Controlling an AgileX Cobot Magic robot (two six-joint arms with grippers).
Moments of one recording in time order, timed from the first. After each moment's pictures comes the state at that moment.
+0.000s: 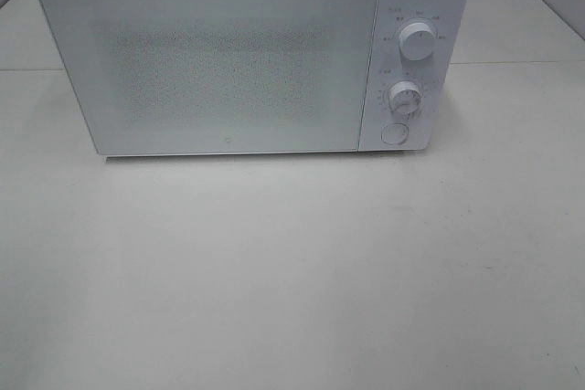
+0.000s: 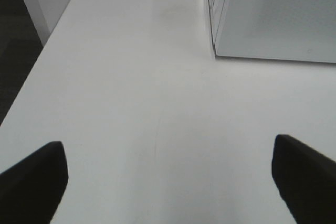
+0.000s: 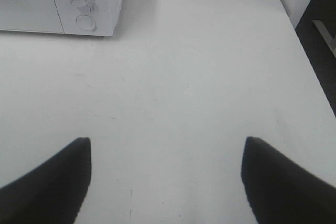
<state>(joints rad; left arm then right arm) 0.01 0.01 -0.50 0.00 1.04 -0.06 0.09 0.00 -0.51 -0.11 1.04 0.05</state>
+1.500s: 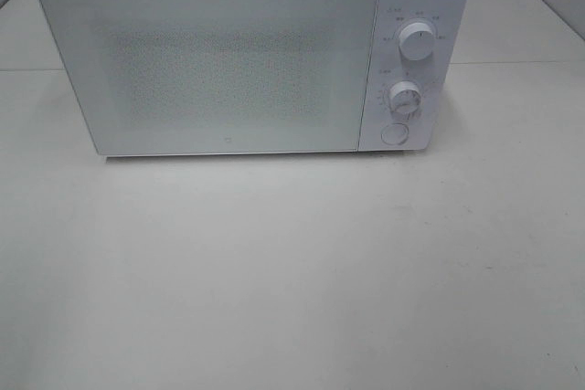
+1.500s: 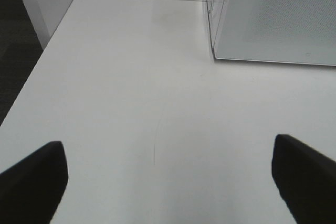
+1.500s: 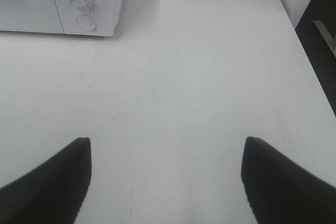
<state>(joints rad) 0.01 0.00 -0.50 0.00 1.04 -0.06 0.09 0.00 -0.51 -0.11 1.04 0.05</state>
